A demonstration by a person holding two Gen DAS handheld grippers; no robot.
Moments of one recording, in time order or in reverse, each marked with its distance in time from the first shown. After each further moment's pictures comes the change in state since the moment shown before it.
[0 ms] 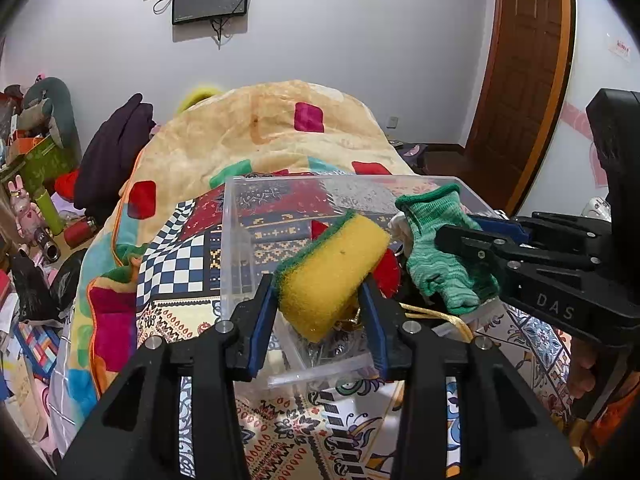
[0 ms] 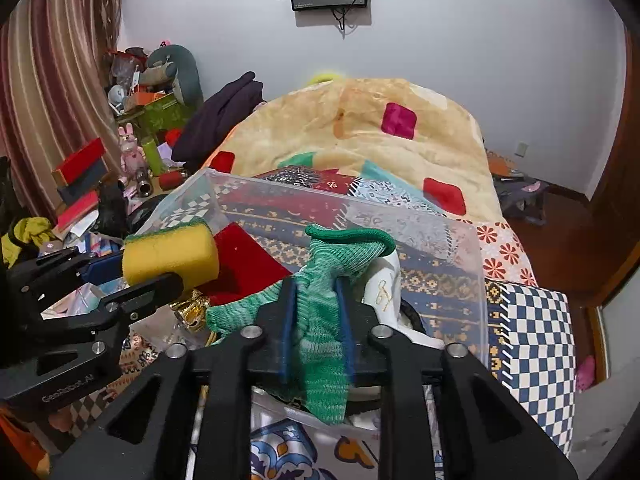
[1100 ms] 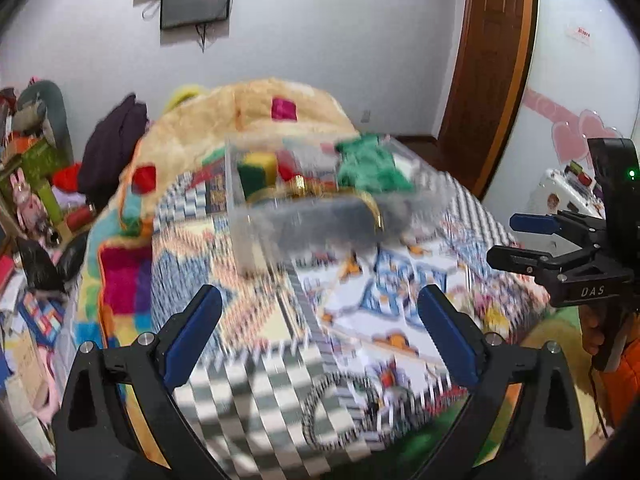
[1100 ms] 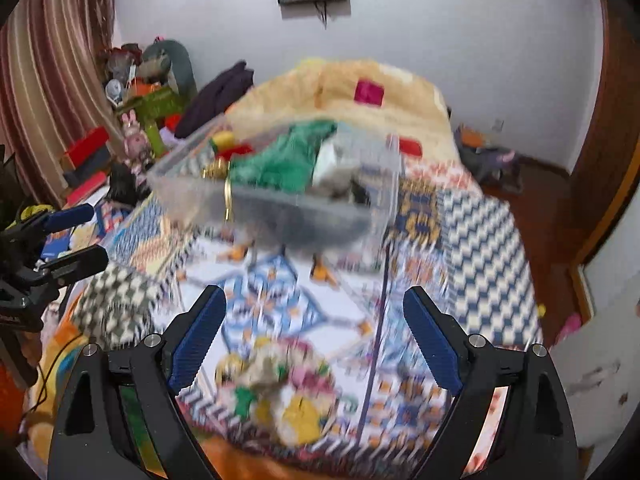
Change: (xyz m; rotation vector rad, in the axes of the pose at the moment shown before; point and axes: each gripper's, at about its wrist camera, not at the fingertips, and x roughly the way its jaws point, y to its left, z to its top) left arm -0.099 -0.019 -0.079 0.036 0.021 -0.074; right arm -0.087 -0.010 -0.092 0.051 0.065 -0.022
